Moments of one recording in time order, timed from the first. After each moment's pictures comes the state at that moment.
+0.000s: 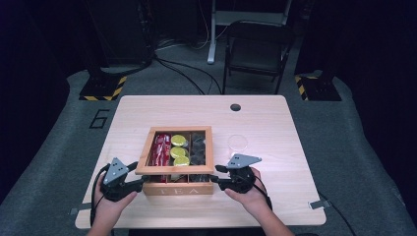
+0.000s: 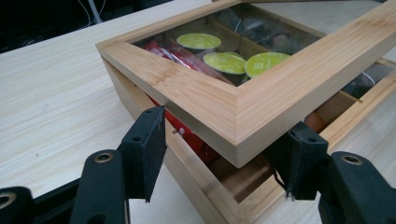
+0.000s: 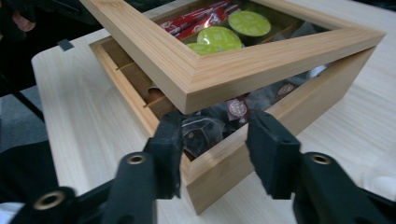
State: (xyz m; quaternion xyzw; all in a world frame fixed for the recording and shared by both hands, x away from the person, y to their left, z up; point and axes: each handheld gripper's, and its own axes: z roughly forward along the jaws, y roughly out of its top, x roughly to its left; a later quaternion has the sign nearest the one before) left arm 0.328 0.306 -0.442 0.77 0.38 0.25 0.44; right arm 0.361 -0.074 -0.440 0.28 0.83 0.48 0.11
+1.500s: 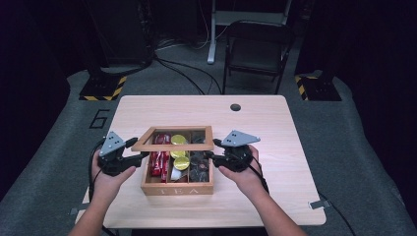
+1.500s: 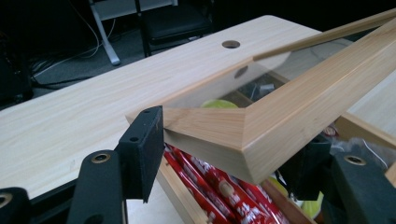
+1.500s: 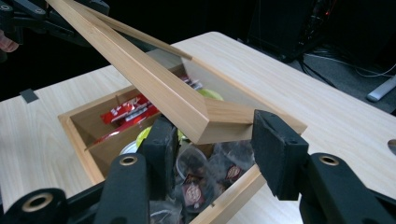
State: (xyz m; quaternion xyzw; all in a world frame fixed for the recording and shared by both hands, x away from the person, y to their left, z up) left arm 0.373 0.304 -0.382 0.76 0.38 0.27 0.46; right arm 0.385 -0.057 -0.372 0.28 0.80 0.49 0.19
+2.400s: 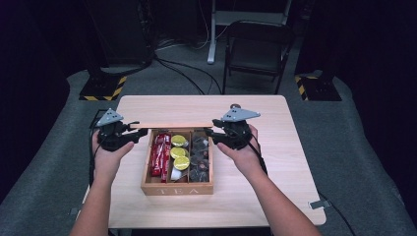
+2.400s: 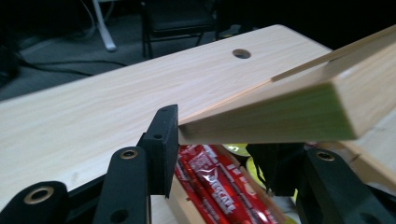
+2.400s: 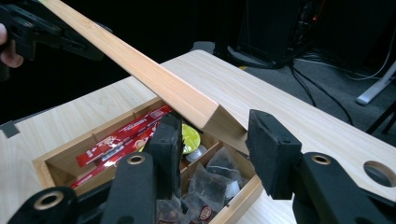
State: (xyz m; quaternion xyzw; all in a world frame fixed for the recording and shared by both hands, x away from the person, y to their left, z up) left arm 0.426 0.317 -0.359 0.74 0.43 0.21 0.48; right arm 0.425 -0.053 -0.336 0.30 0.79 0.50 0.20
